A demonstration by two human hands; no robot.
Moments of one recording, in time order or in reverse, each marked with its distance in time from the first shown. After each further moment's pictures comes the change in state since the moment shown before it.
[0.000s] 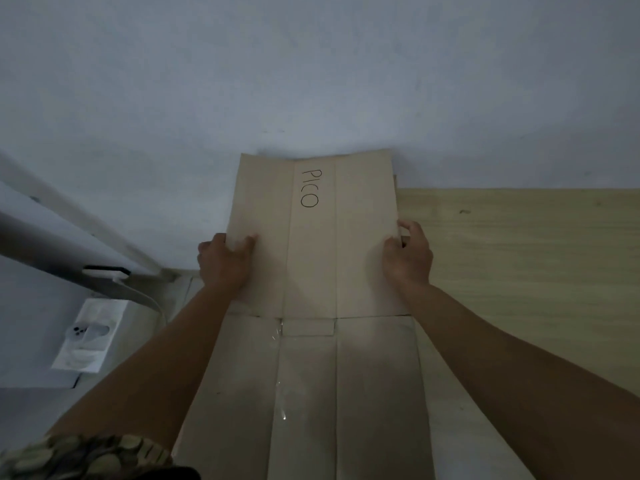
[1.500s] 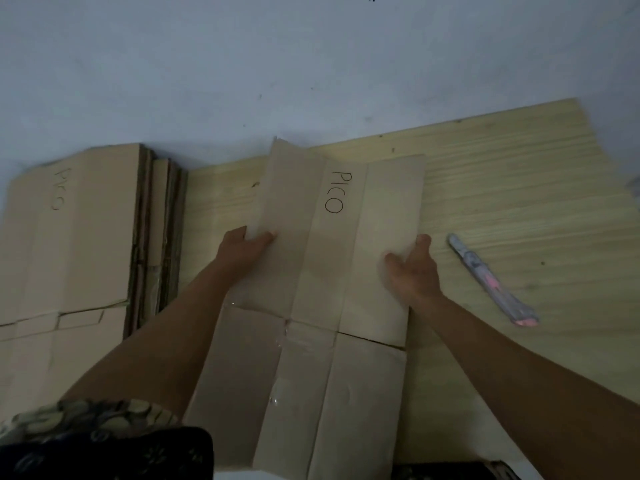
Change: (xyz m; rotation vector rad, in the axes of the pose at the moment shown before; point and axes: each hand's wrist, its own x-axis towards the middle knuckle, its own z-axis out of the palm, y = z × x) left_hand -0.230 0.245 0.326 0.036 -0.426 0.004; right_hand 0.176 0.224 -0.384 -0.168 -0.202 0.296
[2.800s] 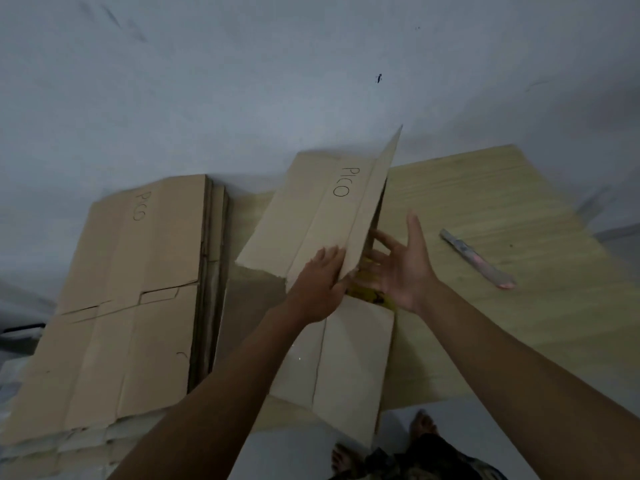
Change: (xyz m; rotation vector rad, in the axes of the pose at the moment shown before) left_hand -0.184 -0.018 -0.009 0.417 -0.259 0.789; right_hand -0.157 -0.048 0.006 1.037 -0.490 0.040
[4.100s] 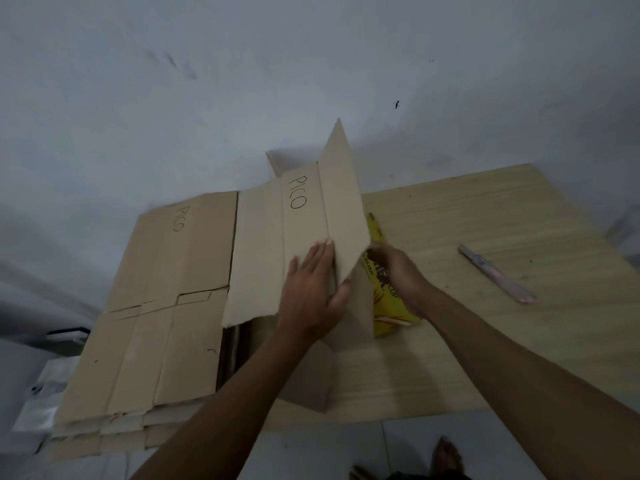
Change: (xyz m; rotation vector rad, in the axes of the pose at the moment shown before) left_hand -0.067 0.022 -0.036 0.108 0.453 0.042; right_hand -0.021 0.008 0.043 -0.601 0.014 -0.264
